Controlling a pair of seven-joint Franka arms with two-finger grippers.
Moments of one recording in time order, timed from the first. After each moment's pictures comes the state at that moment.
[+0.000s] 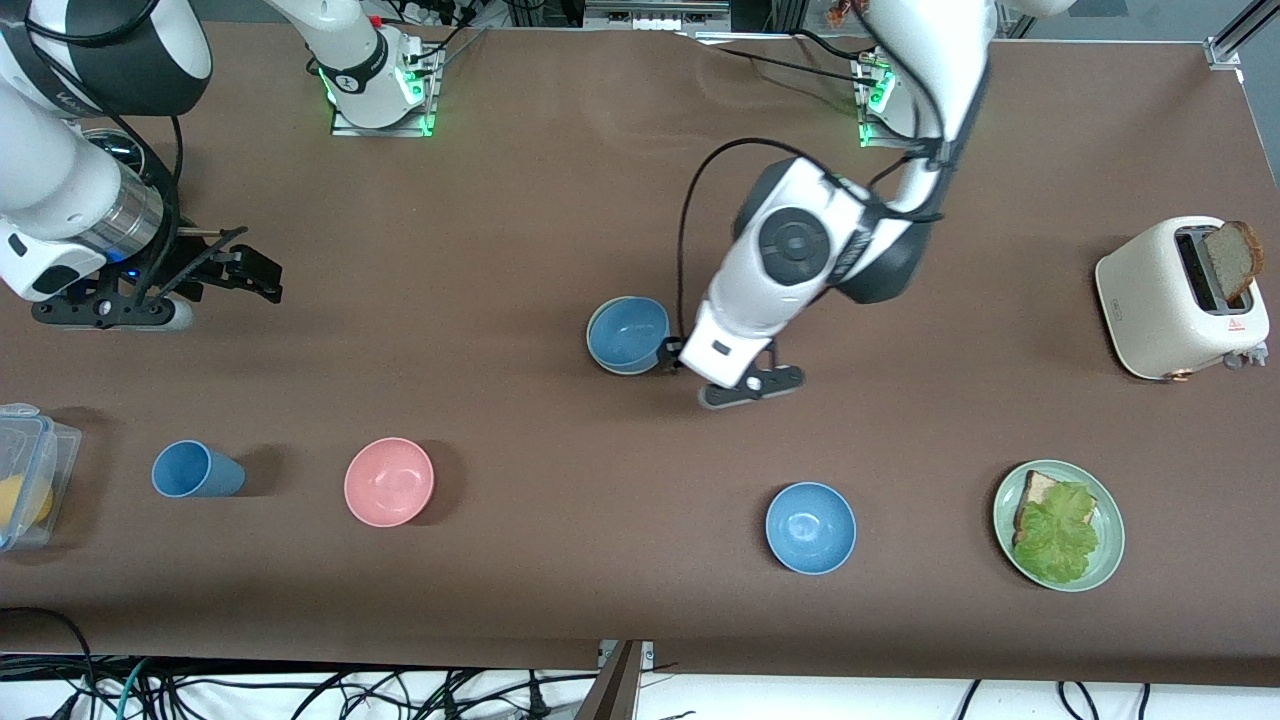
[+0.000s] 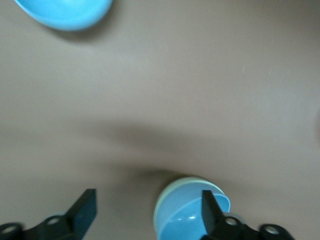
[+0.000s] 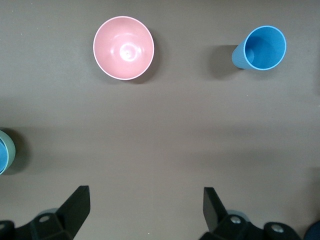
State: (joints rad) left arm -0.60 0.54 0.09 -1.43 -0.24 2.05 -0.68; right arm 0.10 0.08 0.02 -1.70 0.00 1.76 0.13
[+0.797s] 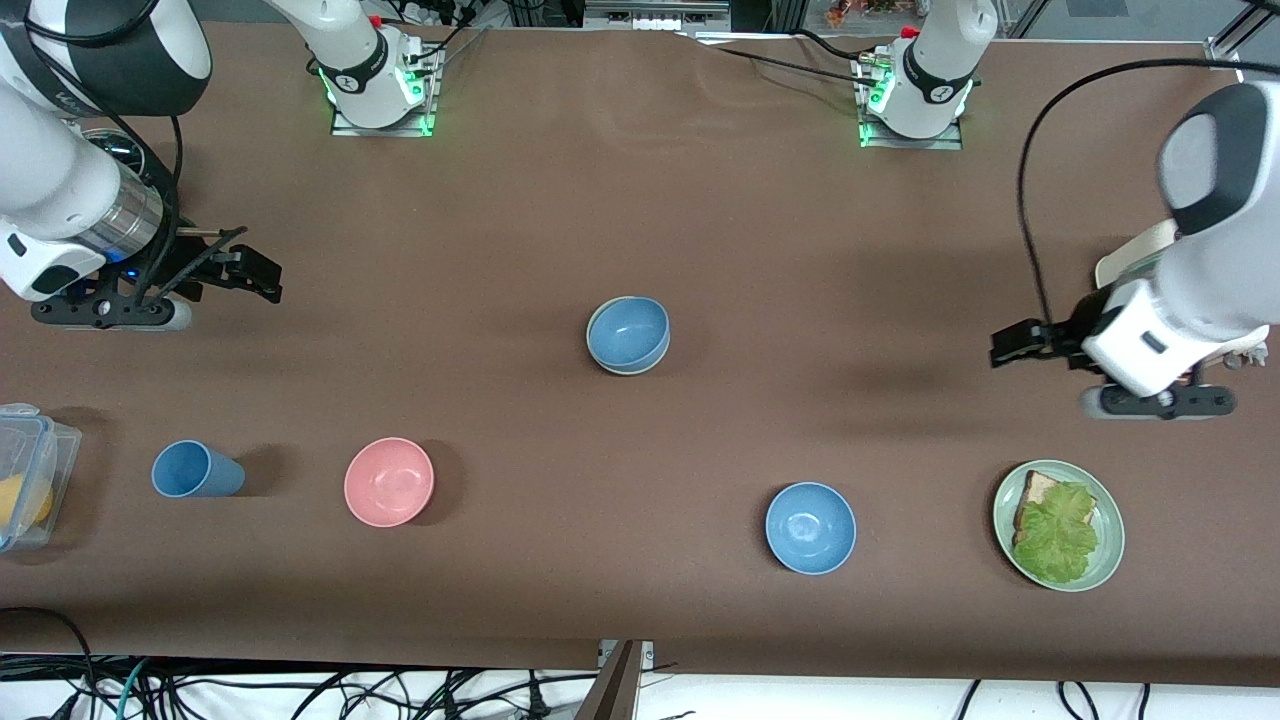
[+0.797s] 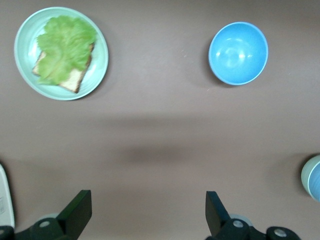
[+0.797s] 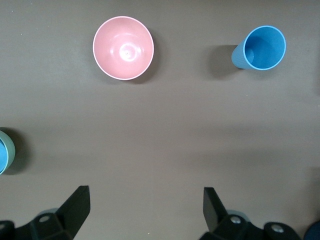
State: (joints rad) left arm -0.09 0.29 0.05 -1.43 -0.10 1.65 -0.06; right arm 0.10 0.08 0.02 -1.70 0.00 1.76 0.13
